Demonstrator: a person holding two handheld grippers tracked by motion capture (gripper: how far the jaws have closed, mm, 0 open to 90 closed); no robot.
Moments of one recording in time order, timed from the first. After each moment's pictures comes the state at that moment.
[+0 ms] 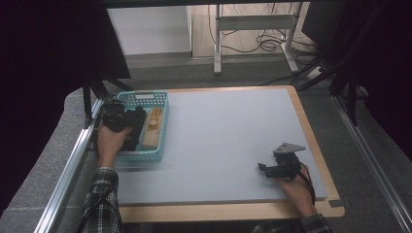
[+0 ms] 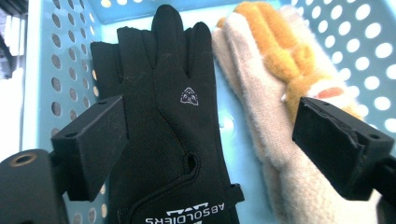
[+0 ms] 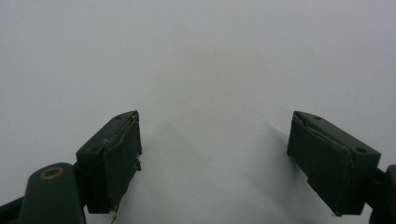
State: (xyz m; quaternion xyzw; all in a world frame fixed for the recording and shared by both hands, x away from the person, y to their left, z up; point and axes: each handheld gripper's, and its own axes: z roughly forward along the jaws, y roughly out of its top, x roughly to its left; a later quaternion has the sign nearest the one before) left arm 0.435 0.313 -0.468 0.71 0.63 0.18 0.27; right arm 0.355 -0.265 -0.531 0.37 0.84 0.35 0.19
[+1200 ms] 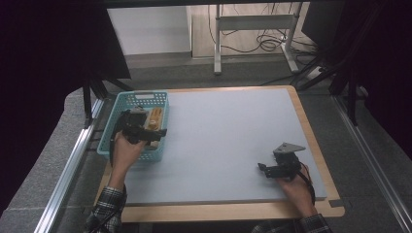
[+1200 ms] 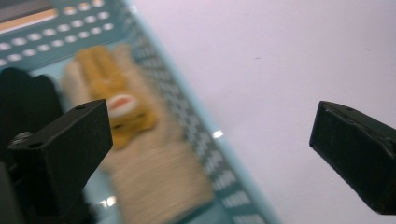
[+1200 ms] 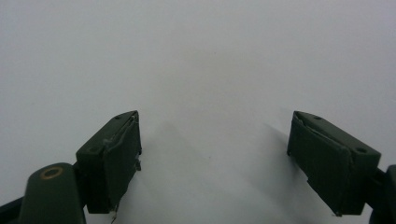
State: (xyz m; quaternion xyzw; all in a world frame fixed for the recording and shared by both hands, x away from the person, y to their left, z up) left arm 0.382 0.225 -0.448 0.78 0.48 0.17 0.37; right arm 0.355 -0.265 -0.531 0.37 0.84 0.35 0.19
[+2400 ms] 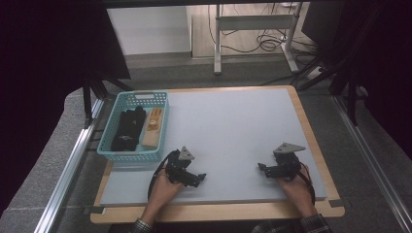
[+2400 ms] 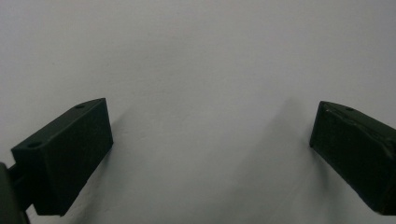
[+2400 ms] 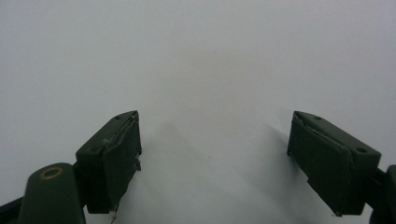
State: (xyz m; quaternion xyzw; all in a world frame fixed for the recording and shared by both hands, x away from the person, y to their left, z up) left arm 0.322 0.108 -0.547 0.85 0.36 0.12 0.35; right arm 0.355 -0.265 -0.531 0.37 0.84 0.35 0.19
